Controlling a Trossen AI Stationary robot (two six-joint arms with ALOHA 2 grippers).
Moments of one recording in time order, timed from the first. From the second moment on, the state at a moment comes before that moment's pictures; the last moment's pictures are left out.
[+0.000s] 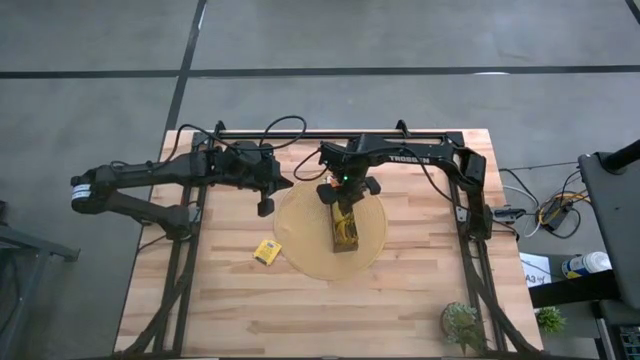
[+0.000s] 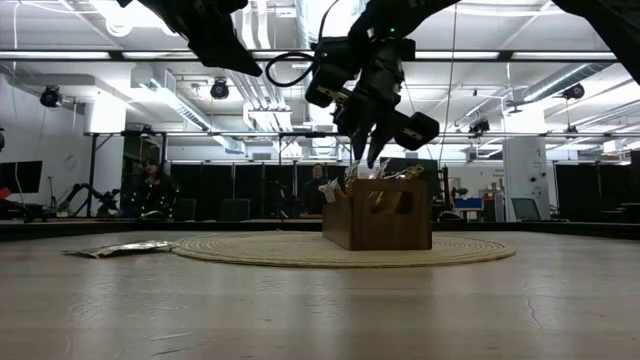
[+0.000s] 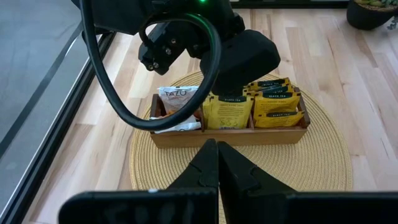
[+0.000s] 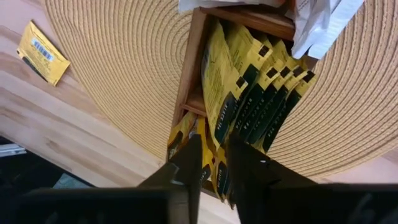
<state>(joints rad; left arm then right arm) 0.22 1.11 1.01 -0.47 0.05 0.12 -0.29 2.01 1.70 -1.11 -0.44 0.96</state>
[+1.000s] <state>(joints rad) 0.22 1.11 1.01 -0.56 0.06 0.06 -0.20 1.97 1.73 -0.99 -0.19 0.57</state>
